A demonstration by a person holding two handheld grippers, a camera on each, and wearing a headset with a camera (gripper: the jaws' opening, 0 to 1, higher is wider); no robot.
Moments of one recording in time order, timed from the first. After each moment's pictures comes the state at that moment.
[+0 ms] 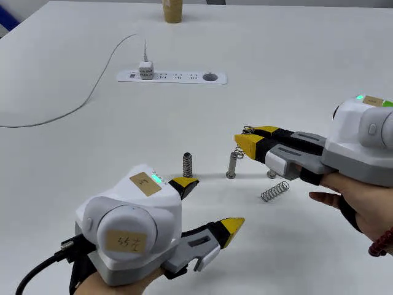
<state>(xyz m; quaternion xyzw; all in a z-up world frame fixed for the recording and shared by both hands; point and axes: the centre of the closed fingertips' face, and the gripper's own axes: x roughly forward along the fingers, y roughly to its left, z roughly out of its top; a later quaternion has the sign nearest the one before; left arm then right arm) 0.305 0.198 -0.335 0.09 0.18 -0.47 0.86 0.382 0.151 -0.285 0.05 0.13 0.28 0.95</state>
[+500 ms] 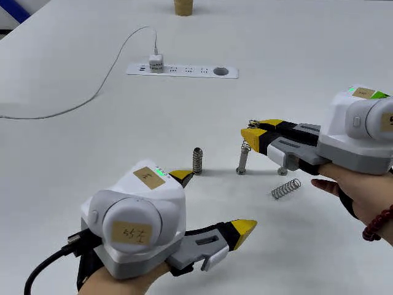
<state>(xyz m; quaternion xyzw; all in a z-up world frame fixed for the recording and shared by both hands) 0.311 0.206 -0.340 0.07 0.19 -0.46 0.87 0.400 0.151 -0.304 0.00 0.15 0.27 0.95</state>
